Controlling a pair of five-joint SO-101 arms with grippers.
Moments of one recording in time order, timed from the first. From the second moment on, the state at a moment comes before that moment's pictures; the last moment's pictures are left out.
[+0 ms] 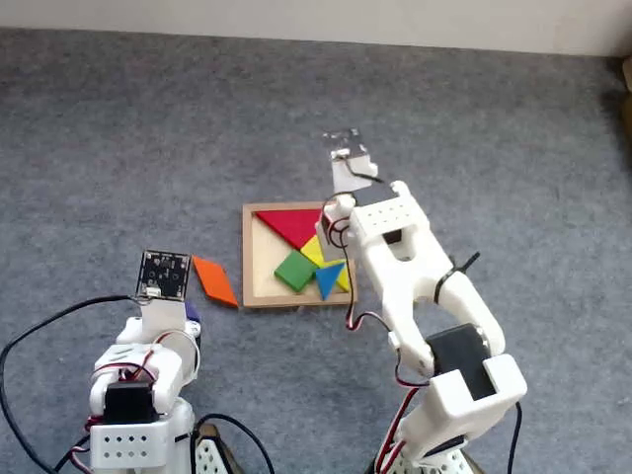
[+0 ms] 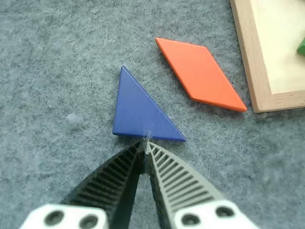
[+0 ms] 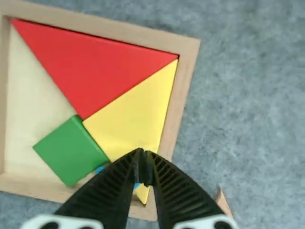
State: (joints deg) left arm -8.8 -103.7 96.0 71.8 -2.3; right arm -24.6 6.9 17.5 58.1 -0.1
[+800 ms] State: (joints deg) left arm -8.8 -103.7 96.0 71.8 -2.3; right arm -23.5 1.0 21.4 61.7 0.0
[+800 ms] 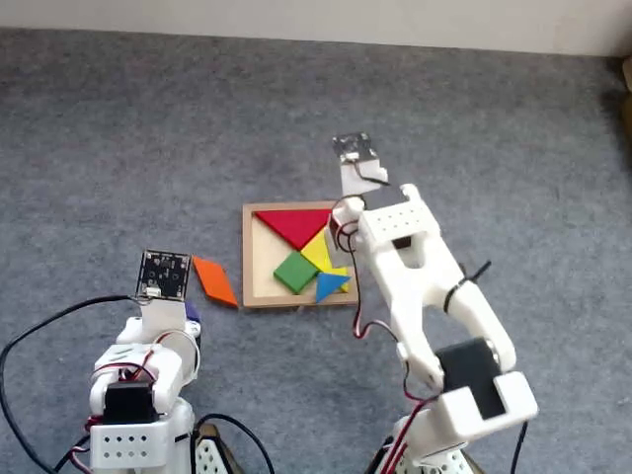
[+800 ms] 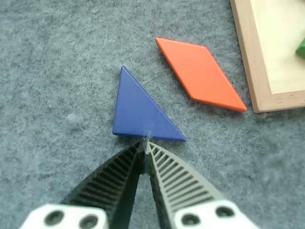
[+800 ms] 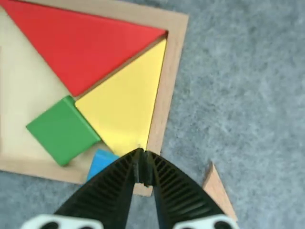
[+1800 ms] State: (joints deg) left arm -8.8 -103.7 96.0 71.8 -2.3; right arm -33.9 -3.0 32.0 53.8 0.0
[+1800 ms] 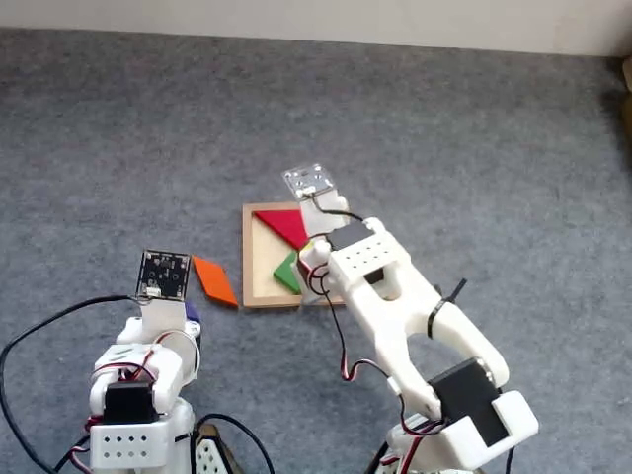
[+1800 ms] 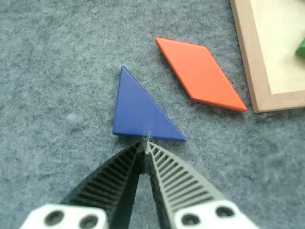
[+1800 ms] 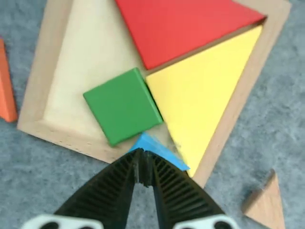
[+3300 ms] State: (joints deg) left arm -8.8 -103.7 96.0 71.8 -2.3; right arm -31.7 -14.8 38.1 52.7 0.0
